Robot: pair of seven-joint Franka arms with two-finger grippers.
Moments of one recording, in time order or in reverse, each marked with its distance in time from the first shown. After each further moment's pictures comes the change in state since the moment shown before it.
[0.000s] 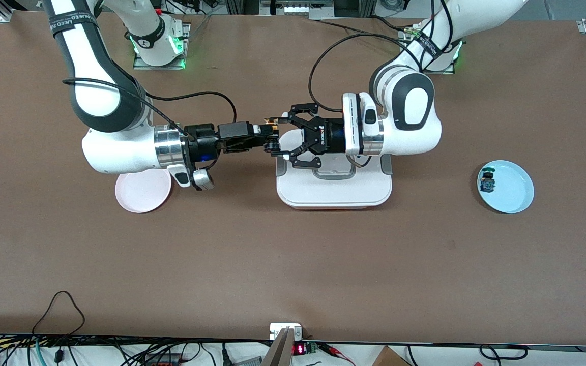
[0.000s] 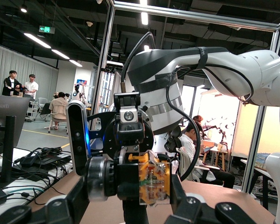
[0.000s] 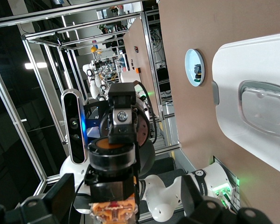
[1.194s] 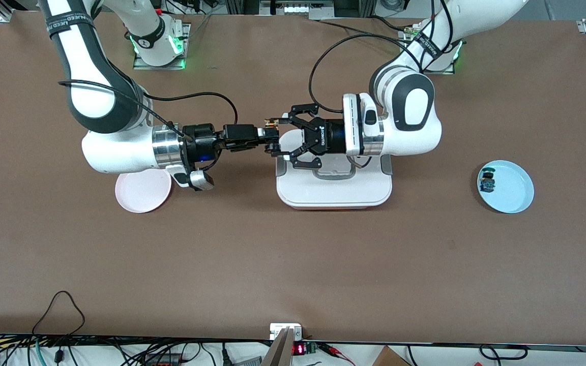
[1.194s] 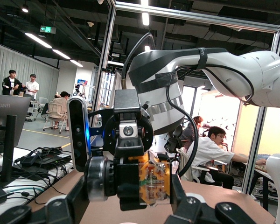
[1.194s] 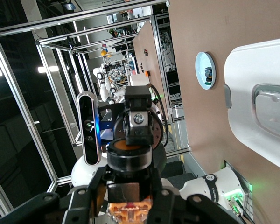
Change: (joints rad) left arm 0.001 0.003 0.000 0.000 -0.004 -0.001 -0.002; right arm 0.000 -0.002 -0.002 -0.002 0.054 -0.001 -0.019
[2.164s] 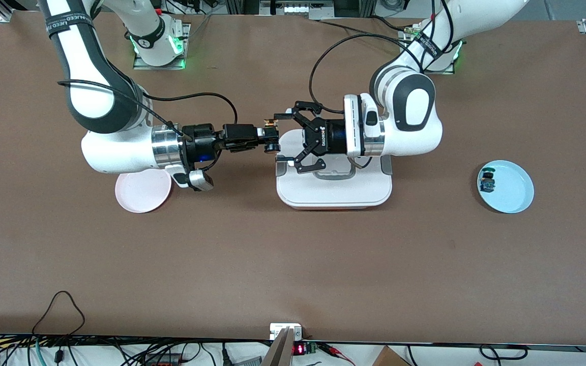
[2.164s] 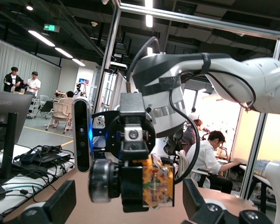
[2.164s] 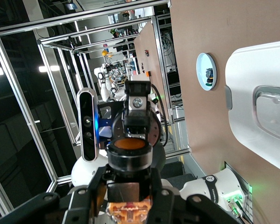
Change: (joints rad) left arm 0.011 -0.003 -0.001 0.007 0.000 -0.005 -0.059; right arm 0.000 -0.001 -0.003 0.000 0.004 -0.001 -0.004
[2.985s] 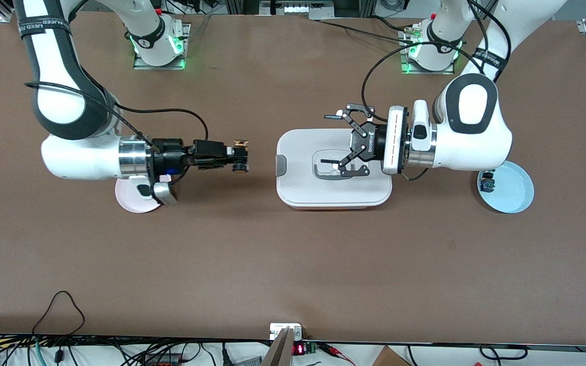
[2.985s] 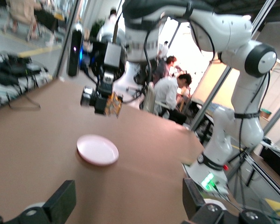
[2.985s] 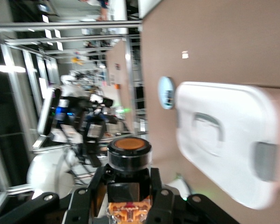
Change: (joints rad) left arm 0.198 -0.089 0.002 0.010 0.678 -0.234 -0.639; right arm -0.059 -0.018 -0.080 0.002 -0.252 -0.008 -0.068
